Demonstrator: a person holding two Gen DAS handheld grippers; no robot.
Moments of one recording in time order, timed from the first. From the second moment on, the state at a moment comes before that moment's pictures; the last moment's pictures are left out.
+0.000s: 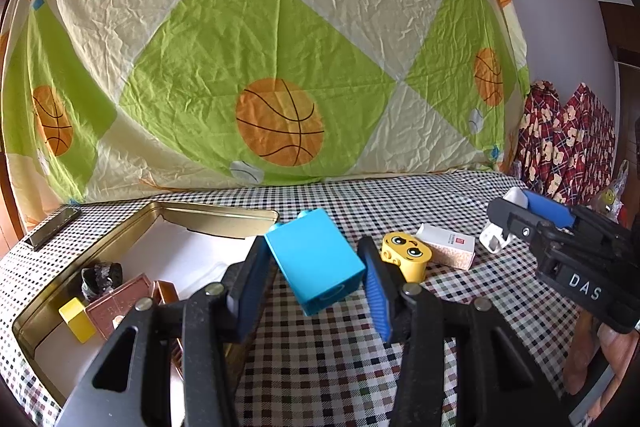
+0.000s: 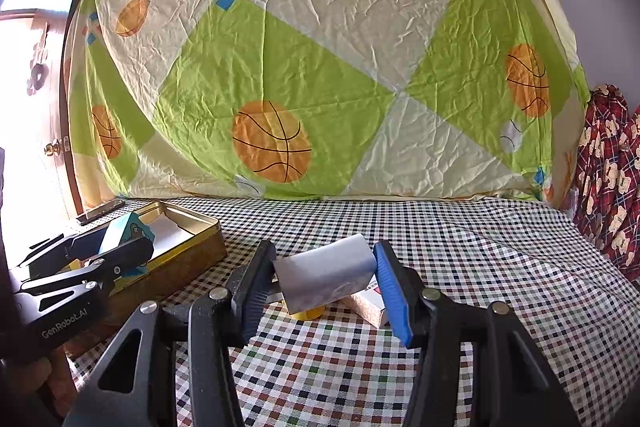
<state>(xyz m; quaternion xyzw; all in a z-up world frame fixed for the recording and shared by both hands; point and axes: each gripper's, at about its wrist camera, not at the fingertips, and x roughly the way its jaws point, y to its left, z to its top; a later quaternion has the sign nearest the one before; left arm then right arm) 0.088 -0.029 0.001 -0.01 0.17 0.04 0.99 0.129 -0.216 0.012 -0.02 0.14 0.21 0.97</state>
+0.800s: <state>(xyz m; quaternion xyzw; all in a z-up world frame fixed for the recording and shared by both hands) 0.069 -0.017 0.004 -0.02 0.15 0.04 0.99 0.111 -0.196 0.011 -0.02 0.15 0.24 0.96</state>
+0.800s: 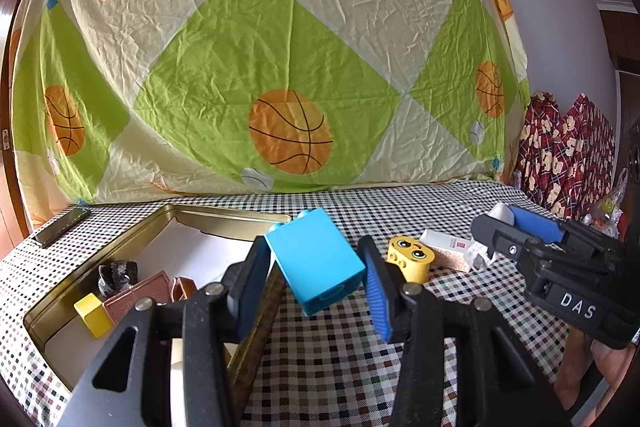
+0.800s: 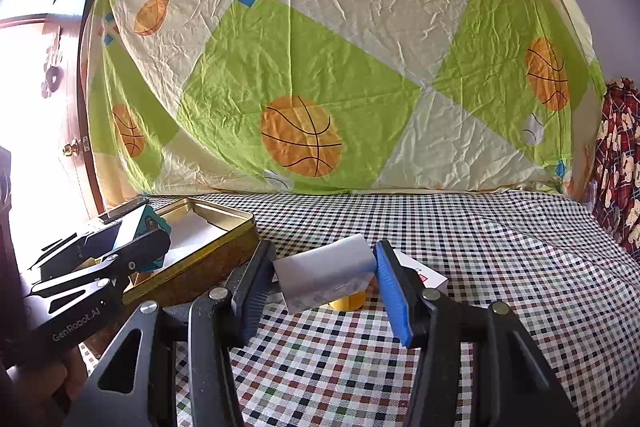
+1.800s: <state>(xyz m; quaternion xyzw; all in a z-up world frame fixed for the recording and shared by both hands) 0.051 0.001 0.005 -0.03 0.14 0.05 0.99 0.085 -0.172 0.013 -0.03 0.13 0.28 0.95</state>
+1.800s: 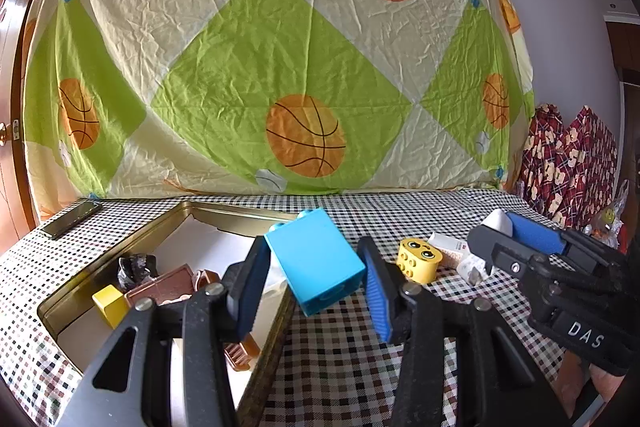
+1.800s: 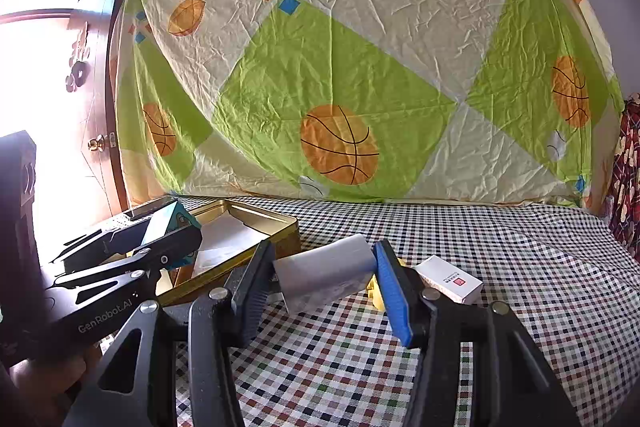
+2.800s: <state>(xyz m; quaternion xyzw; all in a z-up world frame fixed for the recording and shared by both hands) 0.034 0.024 0.008 -0.05 0.12 0.07 0.99 0.072 -0.144 0.012 -0.03 0.12 0.31 0.94</state>
